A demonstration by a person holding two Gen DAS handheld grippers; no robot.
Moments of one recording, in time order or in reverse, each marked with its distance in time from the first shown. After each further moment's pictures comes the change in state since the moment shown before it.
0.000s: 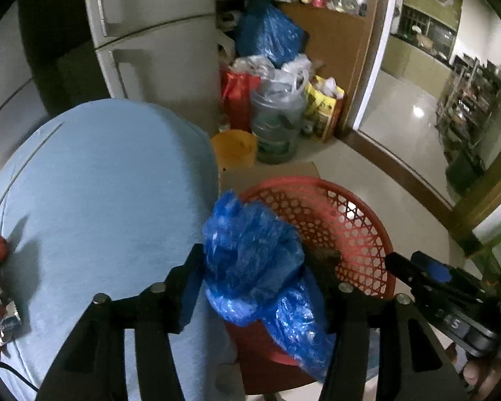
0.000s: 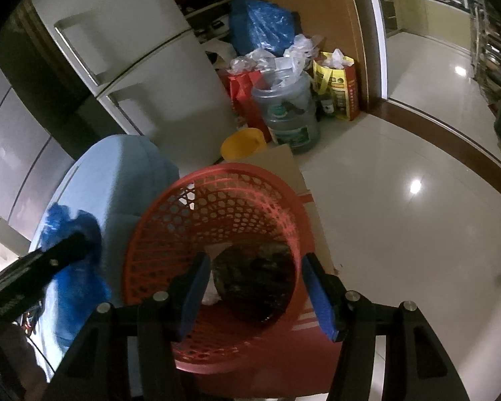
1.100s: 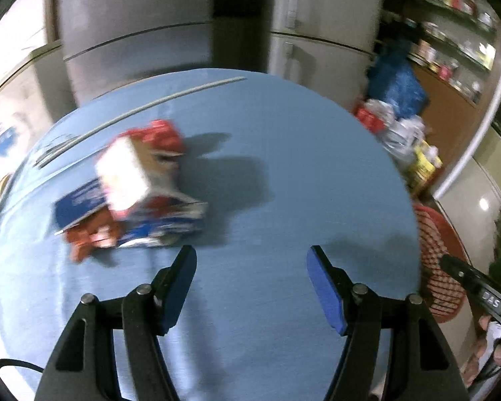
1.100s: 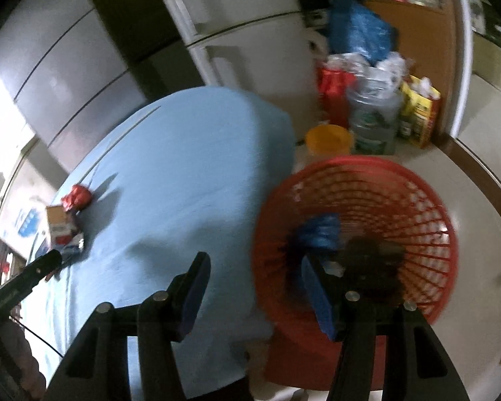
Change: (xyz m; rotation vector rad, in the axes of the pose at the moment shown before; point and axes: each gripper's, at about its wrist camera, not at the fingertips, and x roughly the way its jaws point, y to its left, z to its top) left arm -0.110 0.219 -0.128 -0.455 -0.092 0.275; right arm 0.008 0.181 -0.052 -0.331 0.065 0.164
